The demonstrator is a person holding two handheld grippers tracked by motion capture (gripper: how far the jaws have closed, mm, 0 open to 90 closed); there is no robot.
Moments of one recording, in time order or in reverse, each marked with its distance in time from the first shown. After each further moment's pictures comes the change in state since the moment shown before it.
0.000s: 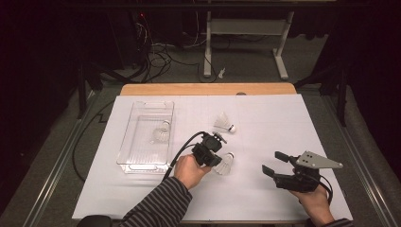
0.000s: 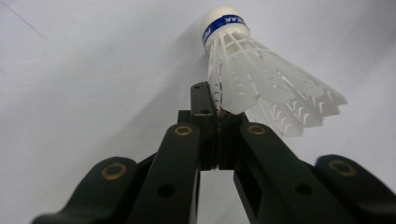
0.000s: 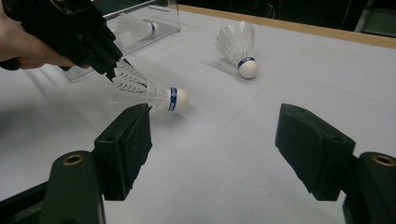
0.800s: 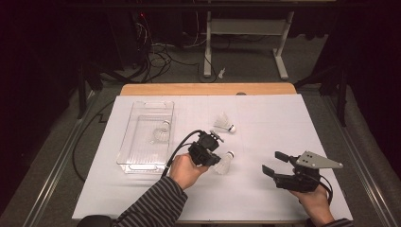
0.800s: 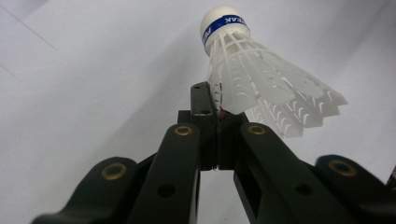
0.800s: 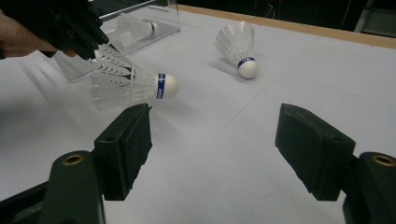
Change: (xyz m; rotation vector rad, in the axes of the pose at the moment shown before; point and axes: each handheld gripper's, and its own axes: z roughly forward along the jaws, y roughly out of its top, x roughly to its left) left arm 0.000 0.004 -0.020 -0.022 -0.055 -0.001; right arm 0.000 0.000 0.000 0.000 0.000 0.000
